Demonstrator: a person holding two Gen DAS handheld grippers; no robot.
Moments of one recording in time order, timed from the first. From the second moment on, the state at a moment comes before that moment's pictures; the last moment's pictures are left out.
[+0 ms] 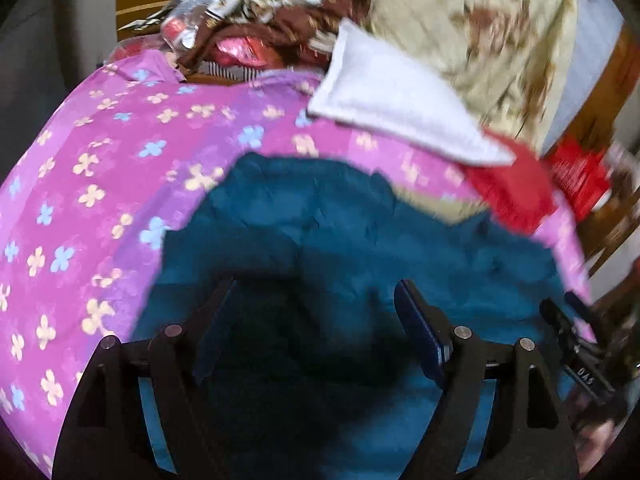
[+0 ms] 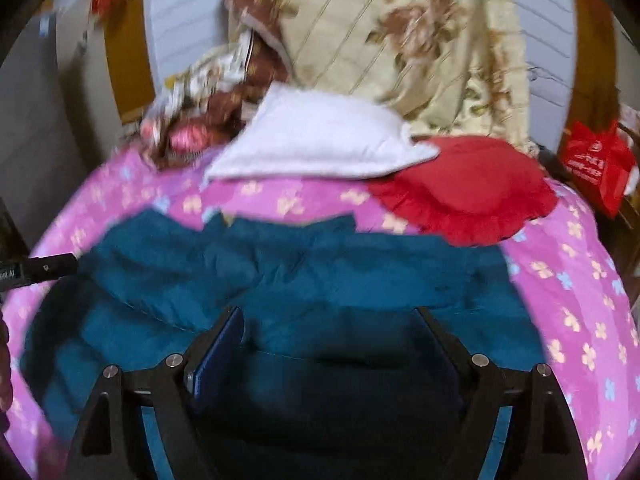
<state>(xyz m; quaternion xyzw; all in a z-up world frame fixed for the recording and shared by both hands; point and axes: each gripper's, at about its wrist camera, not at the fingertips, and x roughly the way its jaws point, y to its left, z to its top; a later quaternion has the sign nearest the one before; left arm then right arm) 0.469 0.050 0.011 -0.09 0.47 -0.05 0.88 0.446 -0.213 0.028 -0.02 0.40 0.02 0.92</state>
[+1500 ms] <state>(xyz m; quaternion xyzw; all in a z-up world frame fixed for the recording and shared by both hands) 0.443 0.181 -0.045 -0.27 0.51 -0.10 0.81 0.351 -0.405 -0.006 0.22 0.45 -0.01 0.86</state>
